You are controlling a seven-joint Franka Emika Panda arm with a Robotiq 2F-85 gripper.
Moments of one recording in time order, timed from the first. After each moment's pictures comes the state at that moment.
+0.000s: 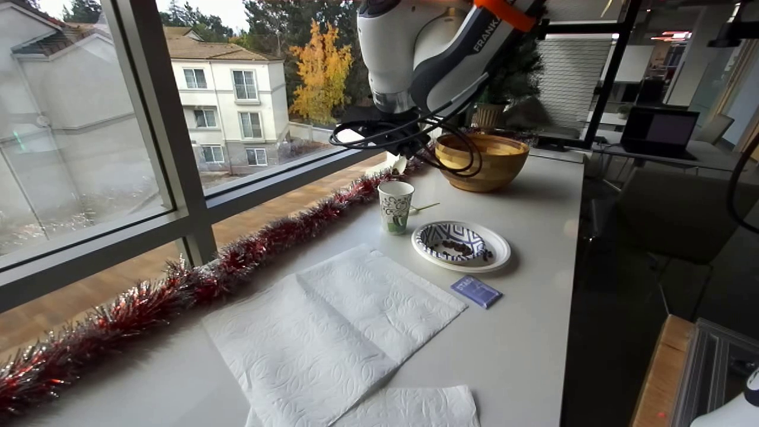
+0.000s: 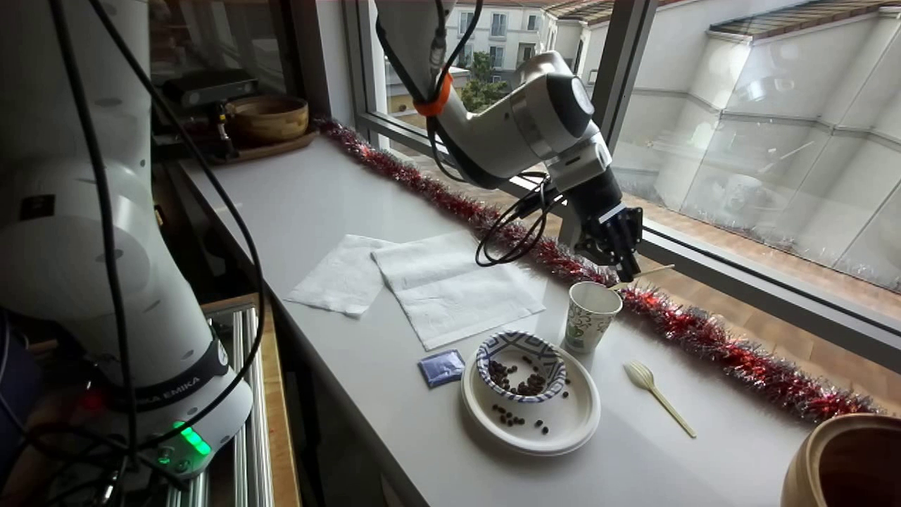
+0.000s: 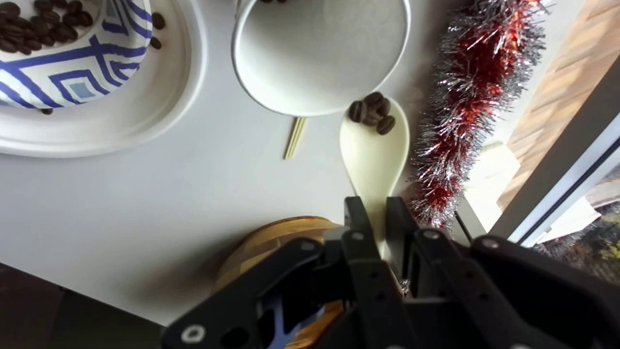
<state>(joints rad) 0.18 0.30 -0.29 -2.07 -0.99 2.55 2.23</state>
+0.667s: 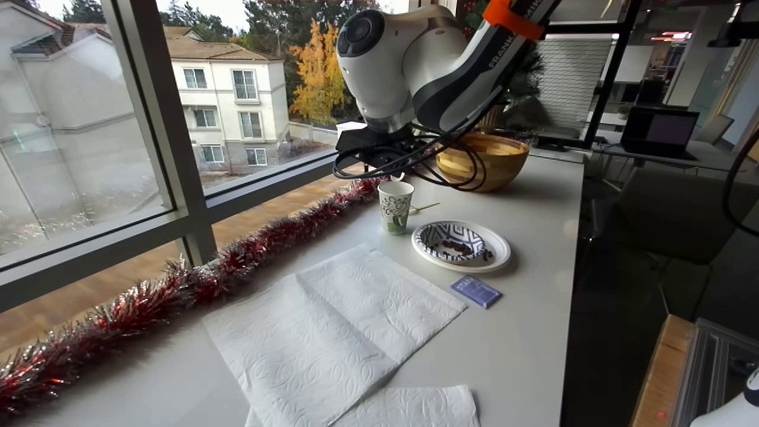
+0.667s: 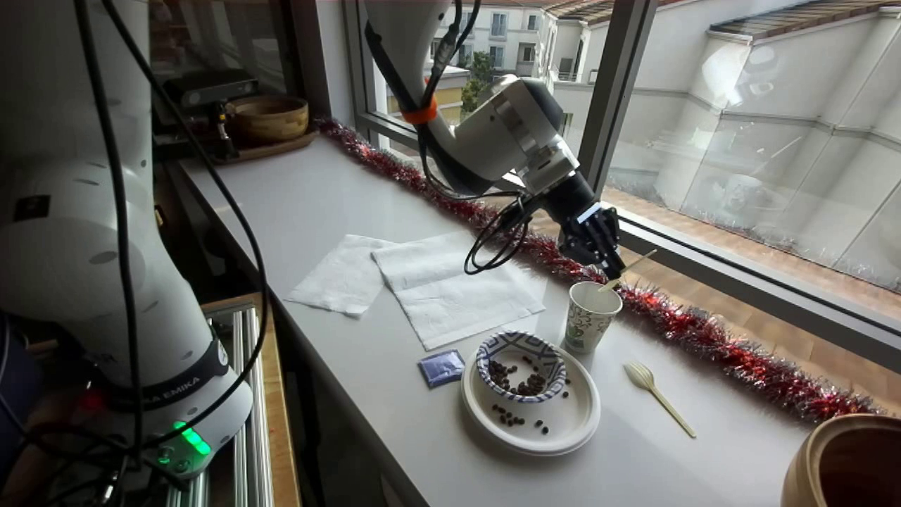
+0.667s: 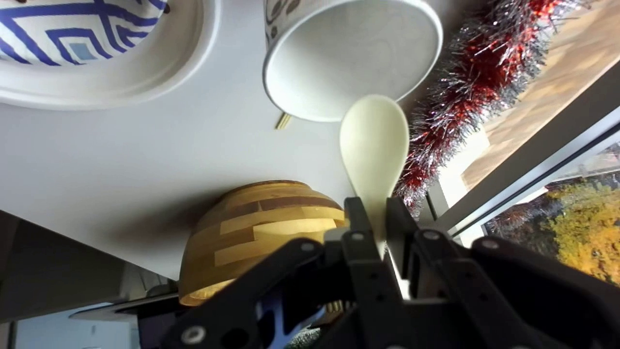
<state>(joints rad) 0.15 0.30 -0.16 -2.10 -1.28 2.42 2.39</state>
